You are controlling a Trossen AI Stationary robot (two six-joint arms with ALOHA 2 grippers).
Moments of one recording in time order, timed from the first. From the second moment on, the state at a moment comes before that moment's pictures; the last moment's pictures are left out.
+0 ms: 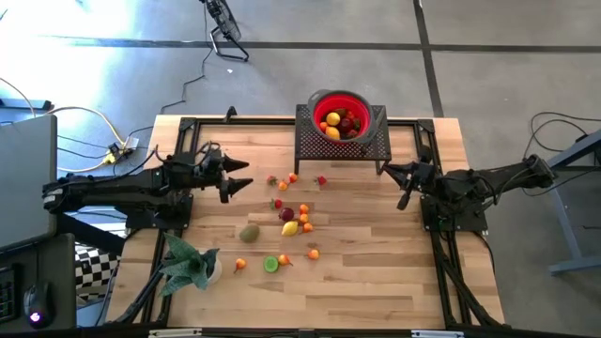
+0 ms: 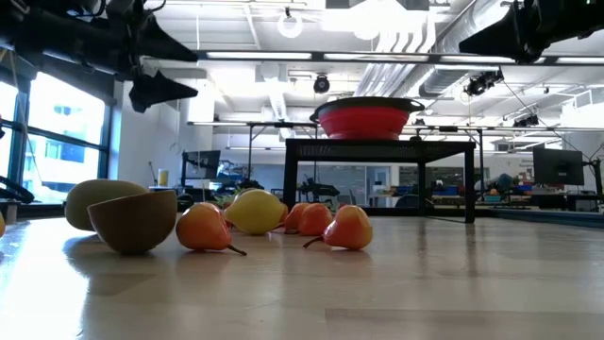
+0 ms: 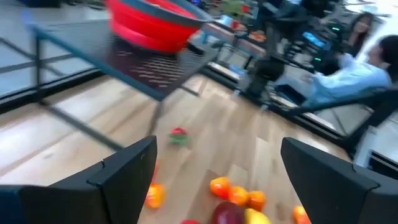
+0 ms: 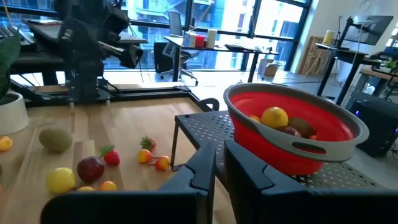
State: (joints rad) left arm 0.20 0.55 0.33 0.11 -0.04 -0.40; right arm 0.27 0.39 0.40 -0.12 0.75 -0.02
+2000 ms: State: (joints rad) left arm -0.10 1.51 1.20 -1.11 0.04 -0.83; right arm 0.27 0.39 0.40 -0.24 0.74 0.03
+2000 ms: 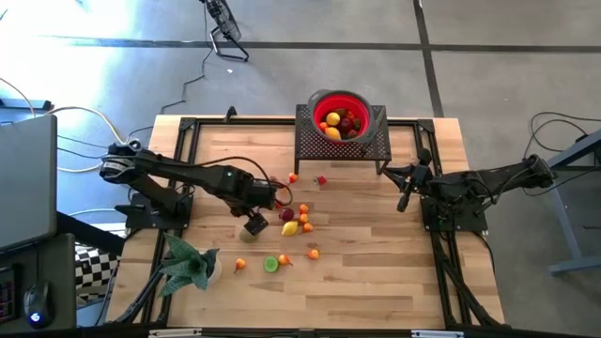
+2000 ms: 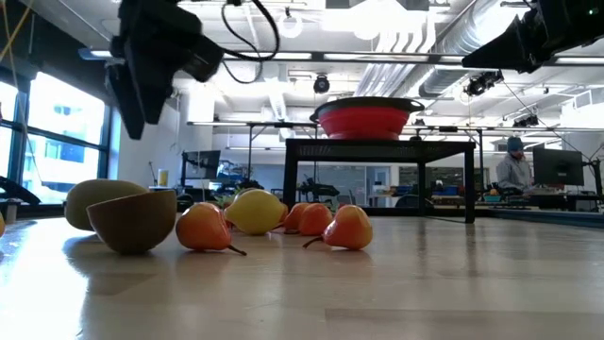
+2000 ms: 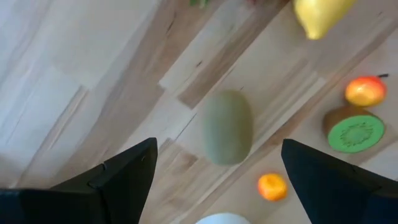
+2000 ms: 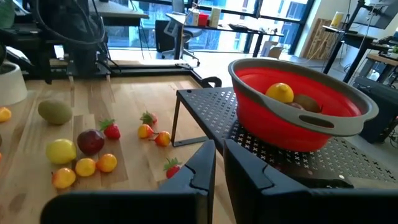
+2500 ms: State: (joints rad) left arm -0.10 1.57 1.20 -1.12 0.07 -0.61; right arm 0.27 0.40 0.40 -0.25 0.74 0.06
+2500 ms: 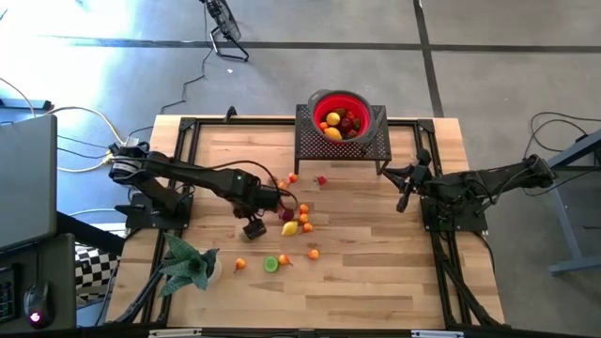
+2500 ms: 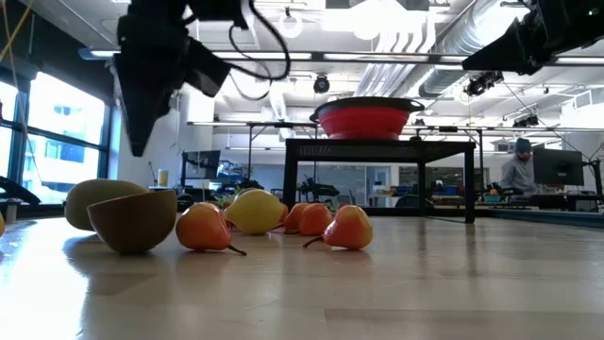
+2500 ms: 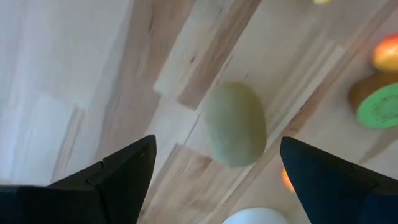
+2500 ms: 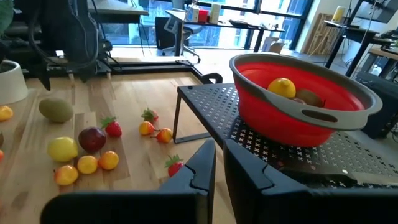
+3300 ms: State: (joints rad) left arm -0.16 1.57 0.90 -0.72 0.17 -0.67; right arm 0.27 0.40 0.40 -0.25 0.74 0.06
